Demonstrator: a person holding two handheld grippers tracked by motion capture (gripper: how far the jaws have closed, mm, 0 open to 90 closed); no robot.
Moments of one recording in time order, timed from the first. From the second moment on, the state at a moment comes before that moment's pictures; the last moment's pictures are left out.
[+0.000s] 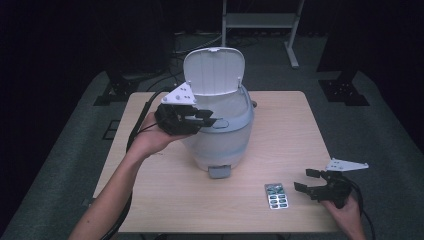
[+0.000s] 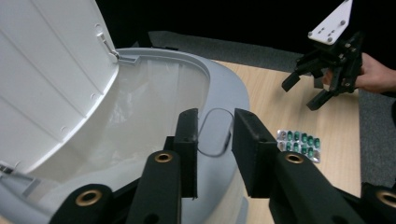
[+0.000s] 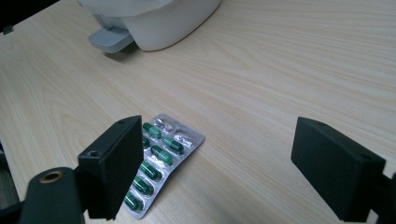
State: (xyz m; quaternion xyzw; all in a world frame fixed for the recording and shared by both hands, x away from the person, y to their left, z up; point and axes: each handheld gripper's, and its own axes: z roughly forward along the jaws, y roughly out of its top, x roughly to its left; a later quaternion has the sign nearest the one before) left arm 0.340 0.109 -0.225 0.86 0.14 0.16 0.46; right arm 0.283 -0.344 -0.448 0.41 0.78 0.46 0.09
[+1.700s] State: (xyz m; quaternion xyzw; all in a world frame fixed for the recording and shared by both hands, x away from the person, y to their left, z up) left arm 0.297 0.214 -0.280 0.83 0.22 0.19 0.47; right arm 0.277 -0.252 -0.457 0.42 0.83 0.34 0.10
